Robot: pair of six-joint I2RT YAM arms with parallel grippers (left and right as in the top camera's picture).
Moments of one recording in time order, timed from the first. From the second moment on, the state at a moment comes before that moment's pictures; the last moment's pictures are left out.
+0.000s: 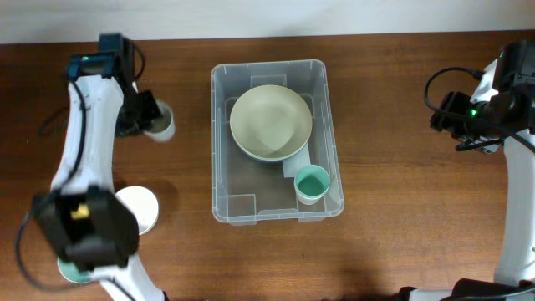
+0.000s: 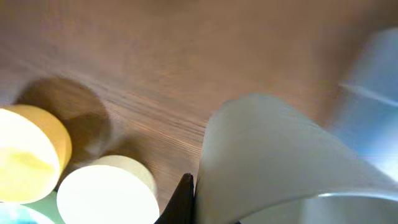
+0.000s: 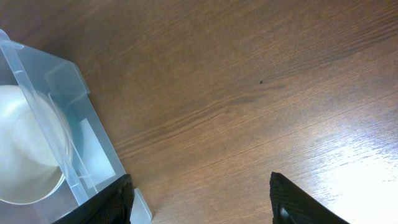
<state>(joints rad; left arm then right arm) 0.04 1.93 1.90 -1.36 -0.05 -0.36 -0.25 1.54 1.70 -1.32 -0.10 0.25</state>
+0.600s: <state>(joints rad) -0.79 1.77 1.94 -1.28 0.01 -0.39 -0.25 1.54 1.70 -1.32 -0.10 0.25</state>
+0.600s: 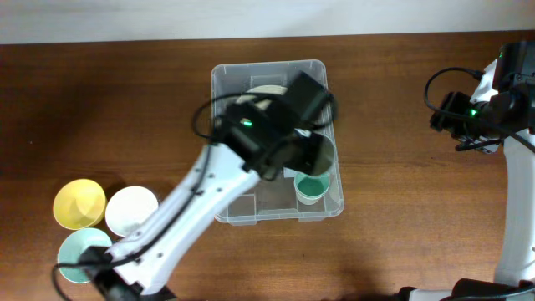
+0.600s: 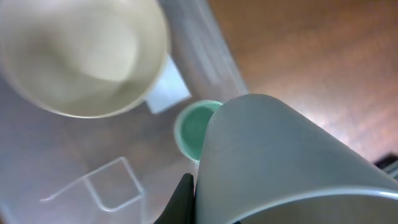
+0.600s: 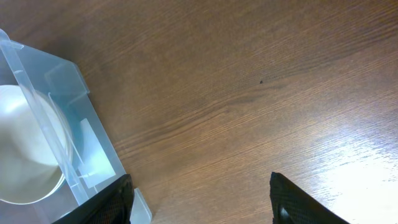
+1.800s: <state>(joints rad) -0.76 1.92 1.93 -1.37 -0.04 -0.44 -0.25 1.54 1.70 -1.33 -0.10 0.25</state>
